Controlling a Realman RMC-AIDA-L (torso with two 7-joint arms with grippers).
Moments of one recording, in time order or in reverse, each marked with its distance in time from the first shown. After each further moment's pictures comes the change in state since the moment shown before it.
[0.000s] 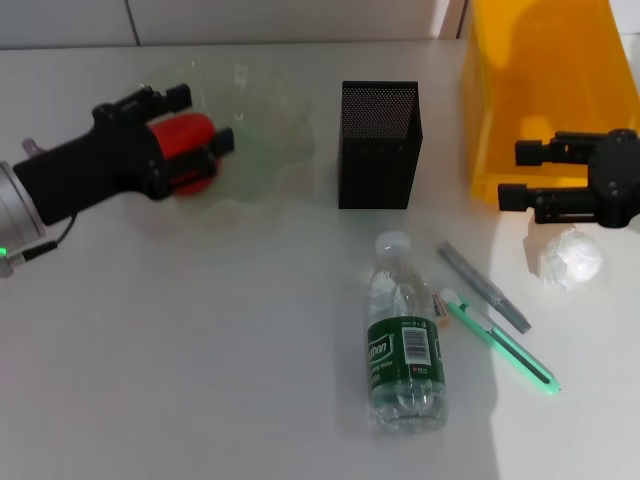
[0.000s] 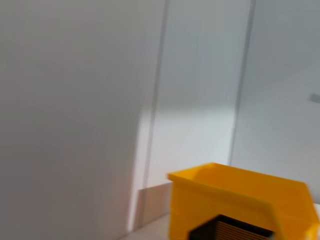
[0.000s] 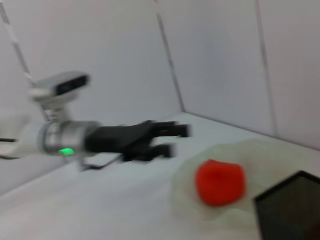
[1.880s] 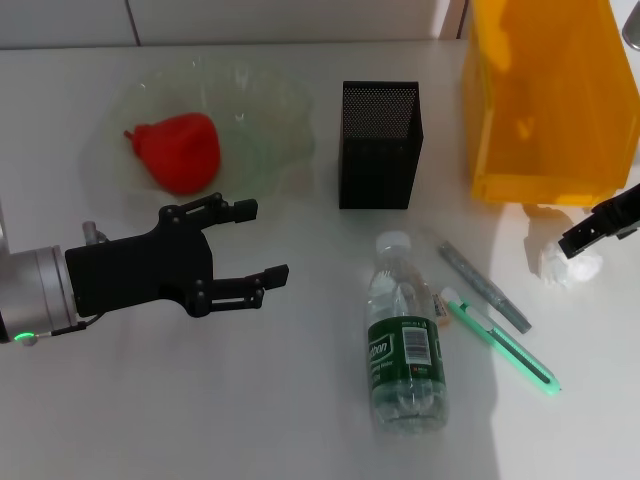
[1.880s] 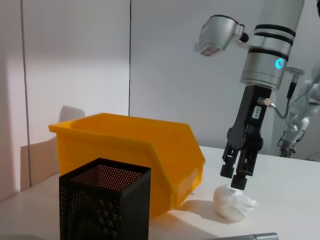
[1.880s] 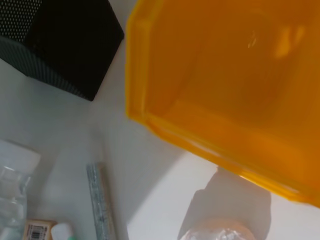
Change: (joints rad) left arm 0.045 -0.007 0.124 -0.006 0.162 0.164 0.071; right arm 0.301 0.021 -0.248 -0.094 -0.940 0.069 0.897
